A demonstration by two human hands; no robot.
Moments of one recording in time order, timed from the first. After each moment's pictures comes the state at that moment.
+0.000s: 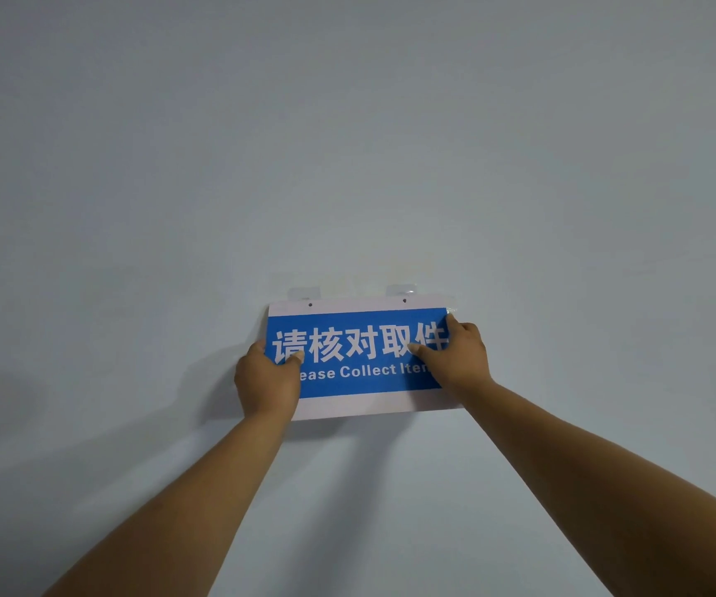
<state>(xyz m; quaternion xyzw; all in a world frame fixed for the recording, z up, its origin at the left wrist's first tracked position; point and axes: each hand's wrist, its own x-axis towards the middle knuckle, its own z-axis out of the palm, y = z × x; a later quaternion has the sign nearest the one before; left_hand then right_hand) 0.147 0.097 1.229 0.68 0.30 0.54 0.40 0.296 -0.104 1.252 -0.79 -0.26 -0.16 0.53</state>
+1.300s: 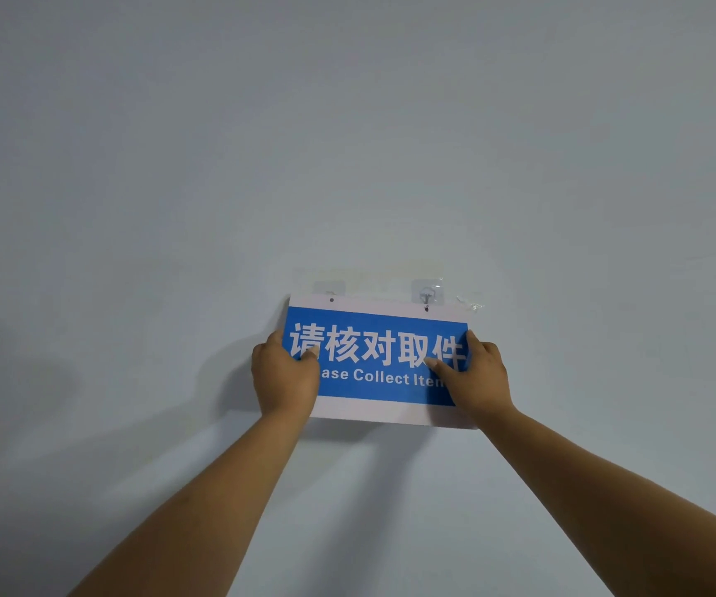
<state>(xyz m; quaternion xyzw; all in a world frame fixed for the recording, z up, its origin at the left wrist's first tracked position) 0.138 0.107 1.225 0.68 0.29 0.57 0.35 0.287 -0.096 1.218 -0.78 -0.27 -0.16 0.54</state>
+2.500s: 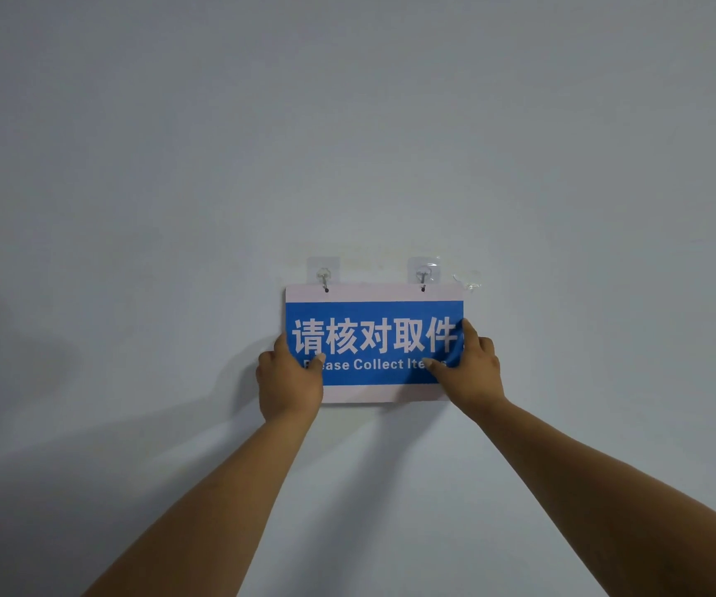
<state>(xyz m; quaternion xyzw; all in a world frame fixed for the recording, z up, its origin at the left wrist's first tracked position) 0.164 0.117 1.173 0.73 0.34 0.51 0.30 0.309 -0.089 1.188 -0.81 -0.27 -0.14 0.51</state>
